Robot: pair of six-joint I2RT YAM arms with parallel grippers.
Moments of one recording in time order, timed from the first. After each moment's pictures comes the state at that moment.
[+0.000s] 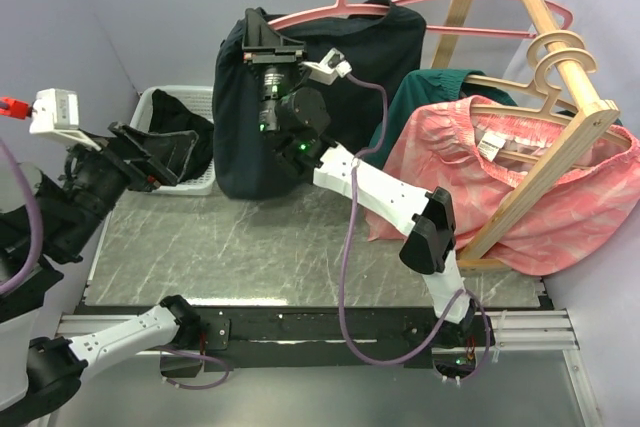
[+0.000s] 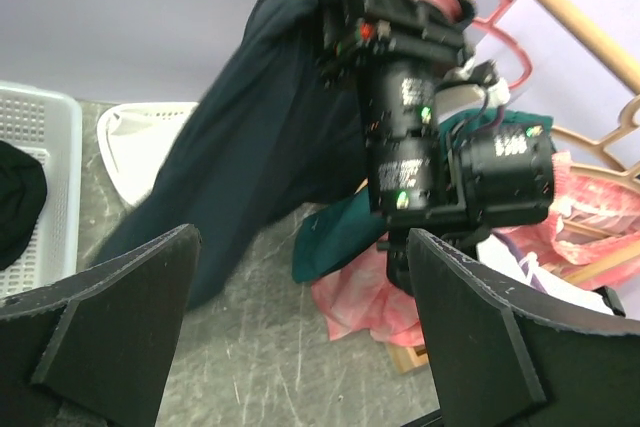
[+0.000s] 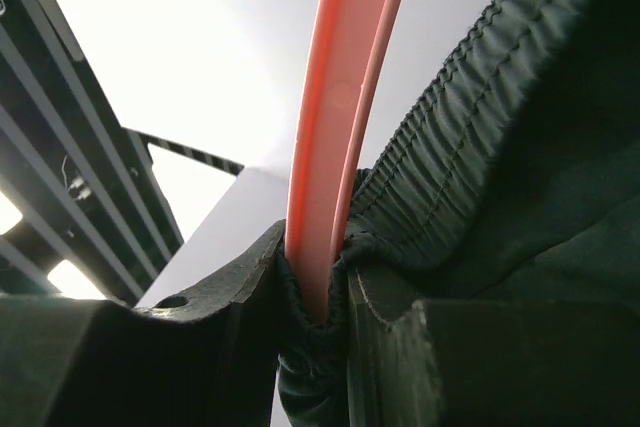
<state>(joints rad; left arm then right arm) -0.74 0.85 1.79 -0.90 -0.37 -0.49 1.00 2.04 2.10 0.73 0.84 0.91</state>
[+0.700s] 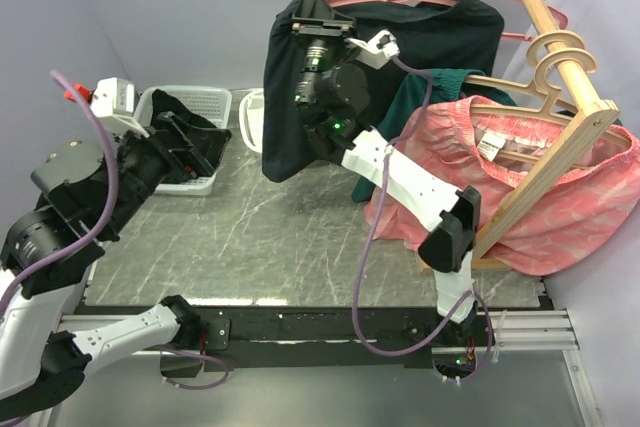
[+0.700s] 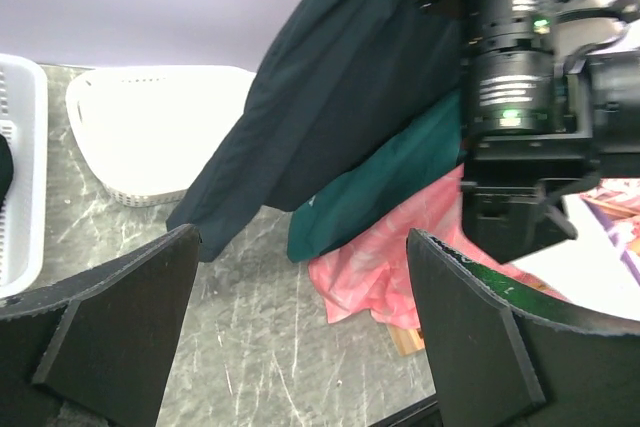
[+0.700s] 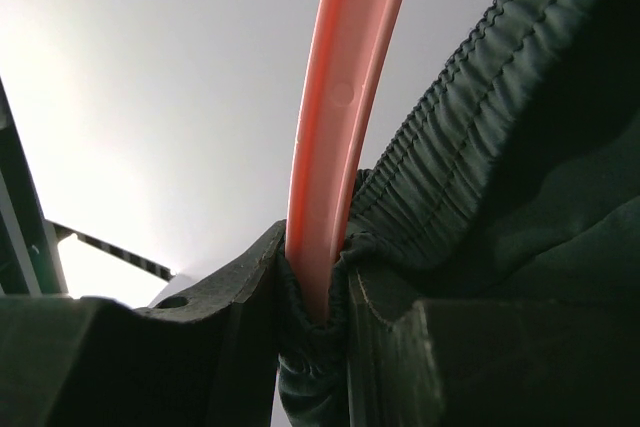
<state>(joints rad) -0.74 0.90 1.67 -0.81 -0.33 -0.52 0.87 1.96 2.10 0.70 0.94 0.71</state>
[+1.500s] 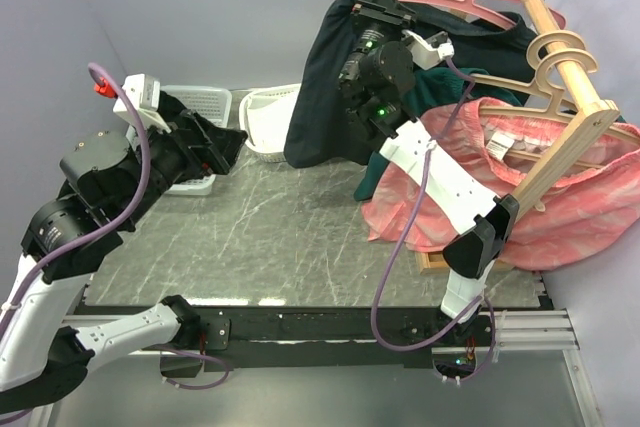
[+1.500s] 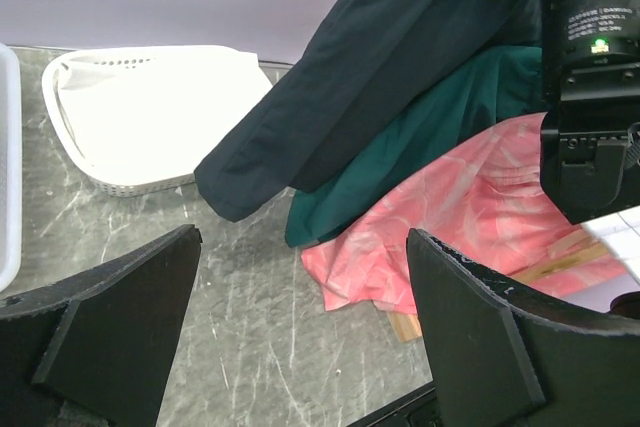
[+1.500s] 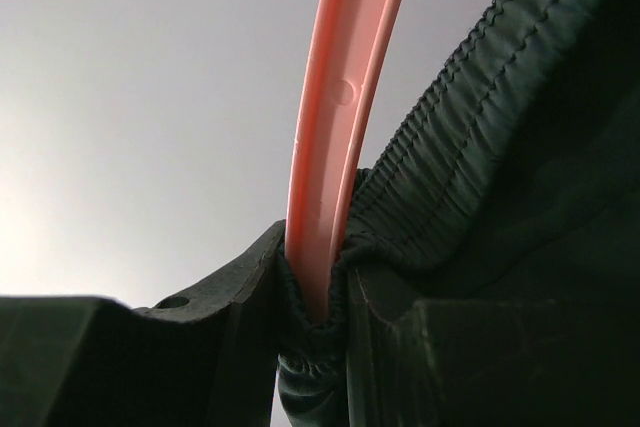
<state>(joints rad) -0.74 0.94 1.63 -0.78 -0.29 -0.52 0.72 1.79 2.00 0.56 1.07 0.87</state>
